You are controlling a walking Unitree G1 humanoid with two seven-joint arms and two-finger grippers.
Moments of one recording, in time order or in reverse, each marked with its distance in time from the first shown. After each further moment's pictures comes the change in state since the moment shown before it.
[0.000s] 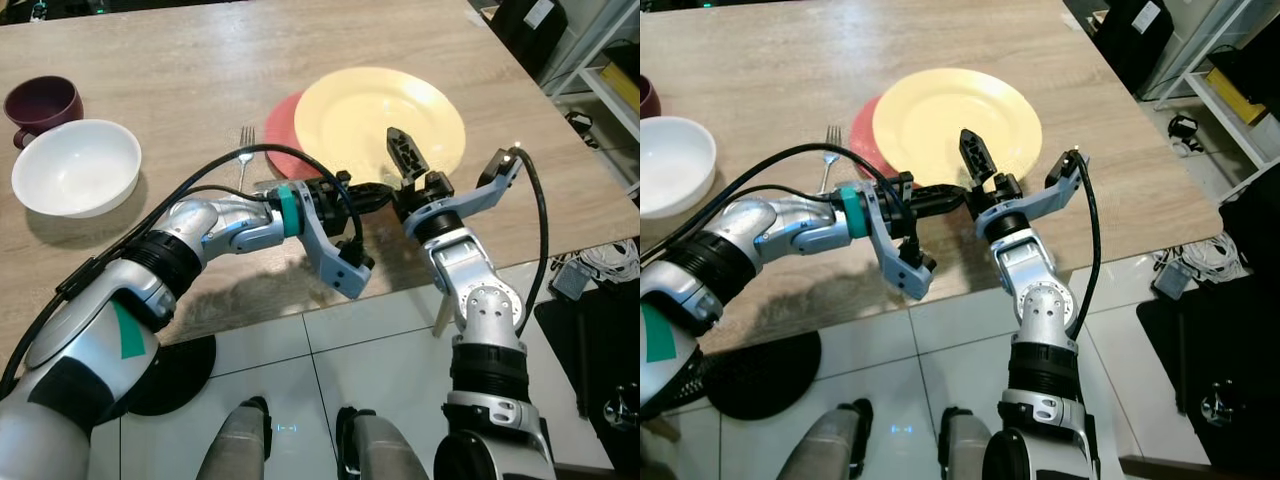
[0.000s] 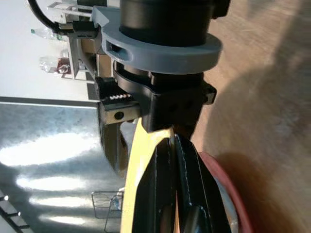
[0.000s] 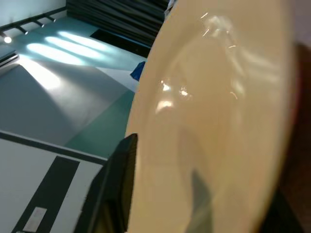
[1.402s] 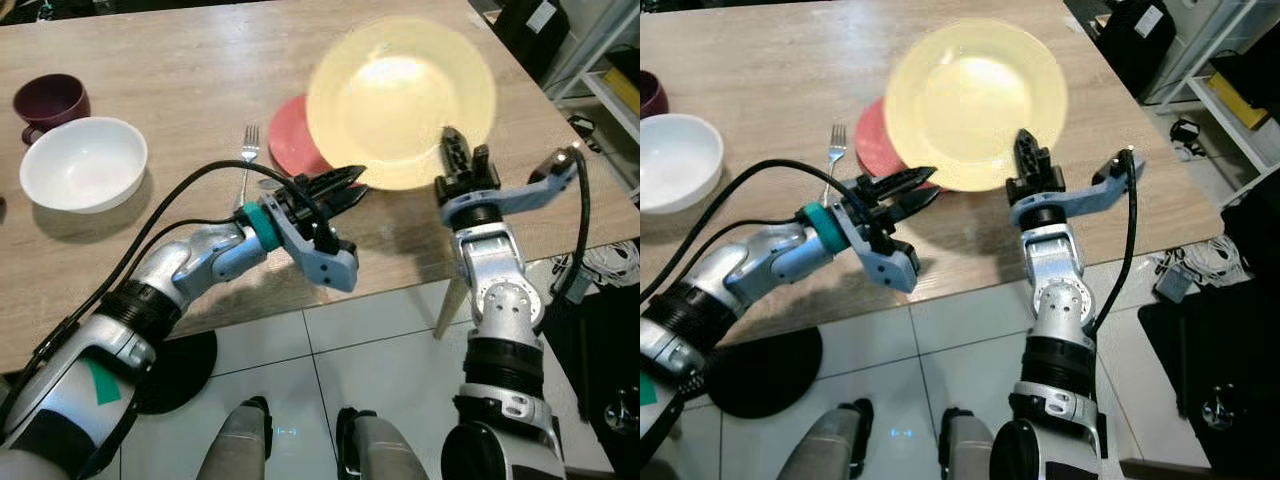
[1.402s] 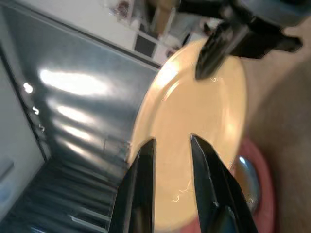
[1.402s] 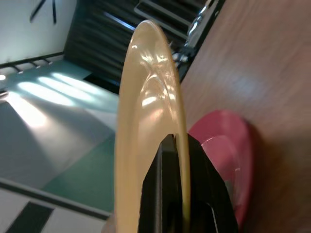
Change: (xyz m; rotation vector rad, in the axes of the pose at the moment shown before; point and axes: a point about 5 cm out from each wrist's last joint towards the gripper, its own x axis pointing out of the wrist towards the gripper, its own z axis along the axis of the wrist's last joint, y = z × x) left arm -0.030 0.013 0.008 -0.263 0.176 0.329; right arm -0.005 -0.007 0.043 -0.114 -0.248 -0.057
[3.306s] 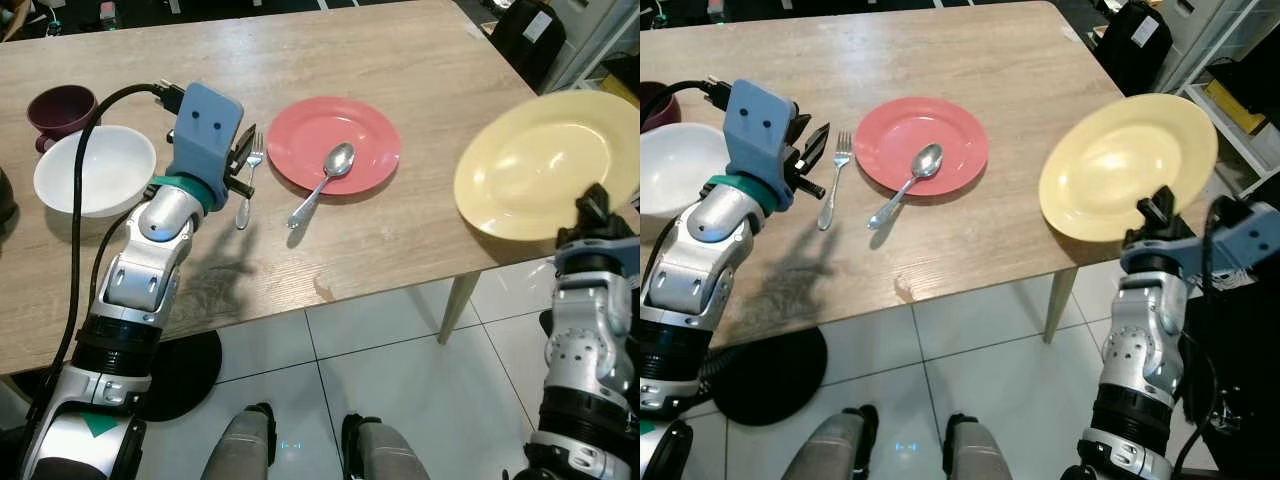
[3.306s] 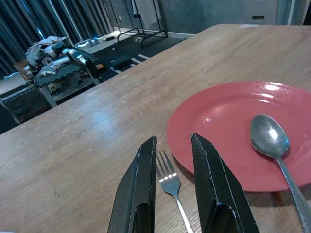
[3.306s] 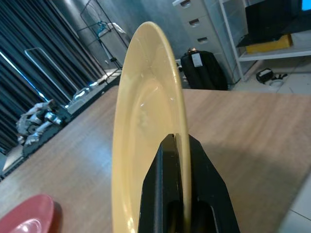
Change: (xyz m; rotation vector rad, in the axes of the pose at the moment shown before) left arm -0.043 0.047 -0.053 -0.801 0.656 0.349; right arm -0.058 -0.055 0.093 -0.588 -0.316 -0.357
